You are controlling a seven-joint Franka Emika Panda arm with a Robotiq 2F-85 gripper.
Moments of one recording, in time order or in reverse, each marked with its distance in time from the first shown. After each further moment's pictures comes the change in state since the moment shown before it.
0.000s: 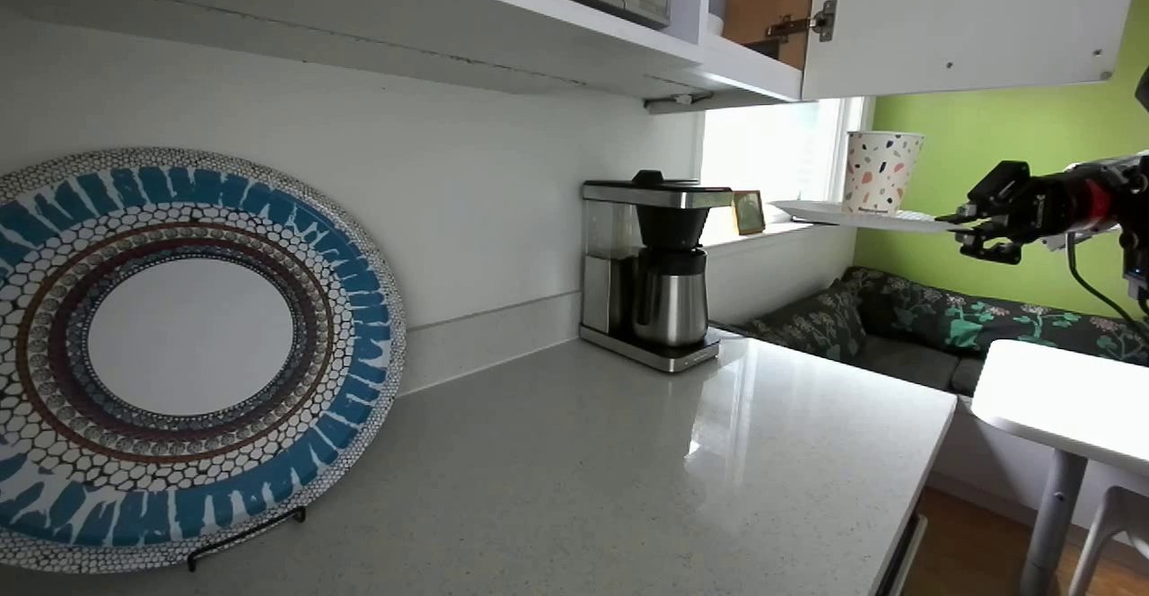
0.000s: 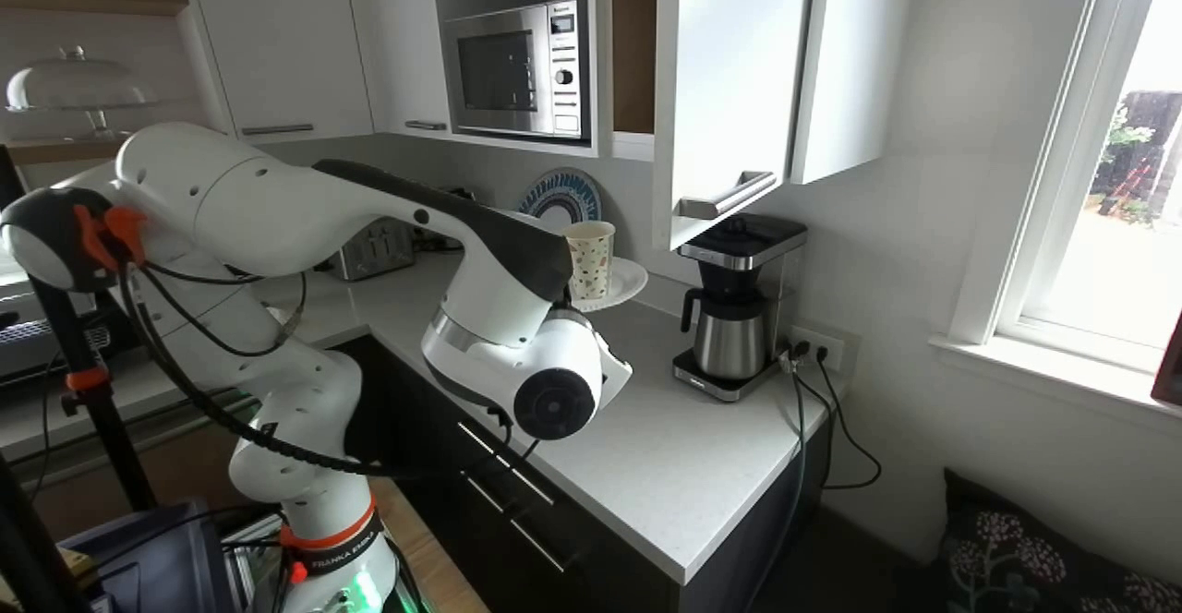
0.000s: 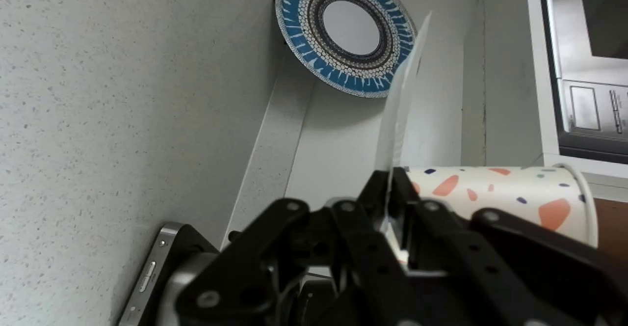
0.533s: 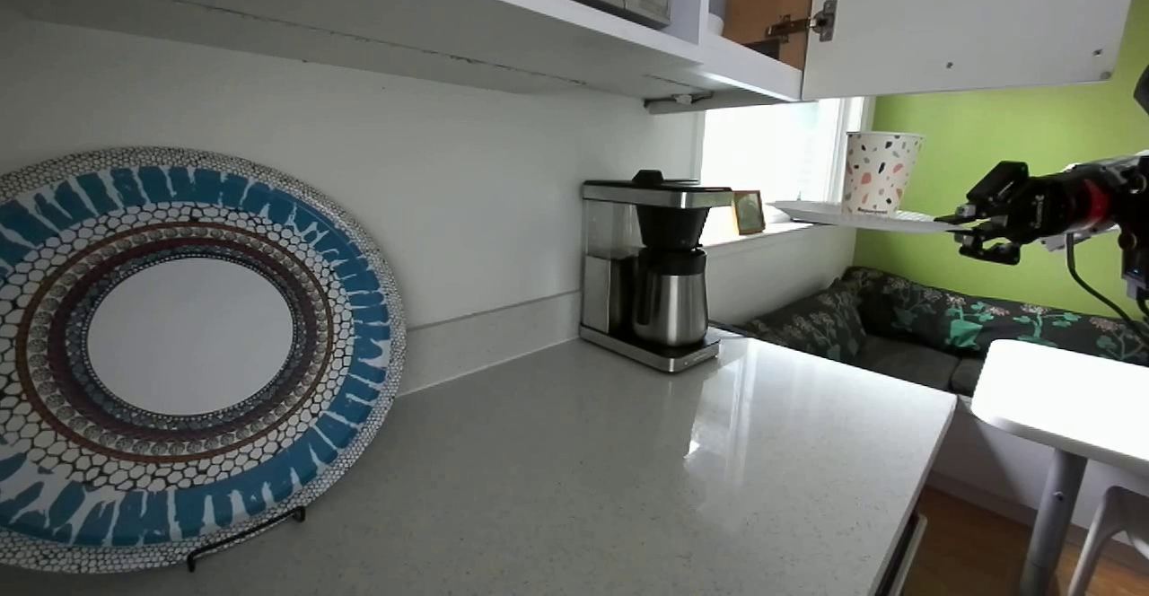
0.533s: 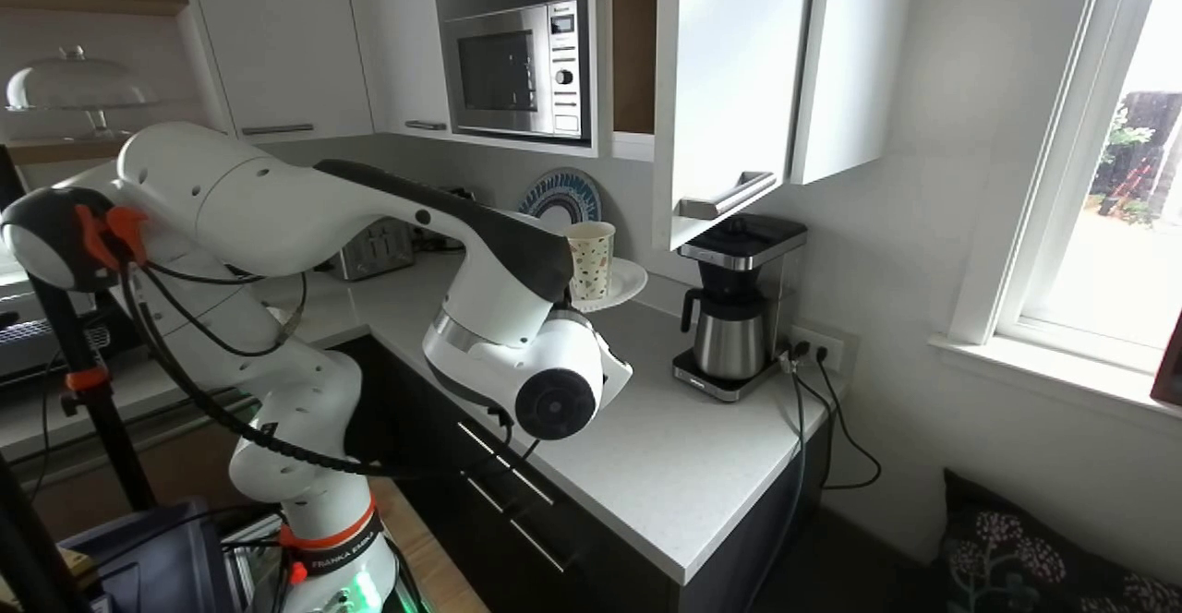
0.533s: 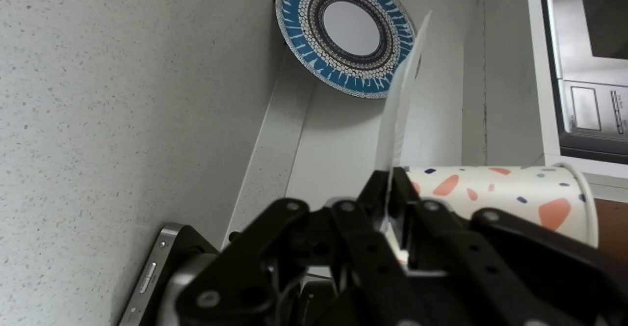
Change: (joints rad) arm 0.002 0.003 0.000 0.000 0.000 0.000 0.000
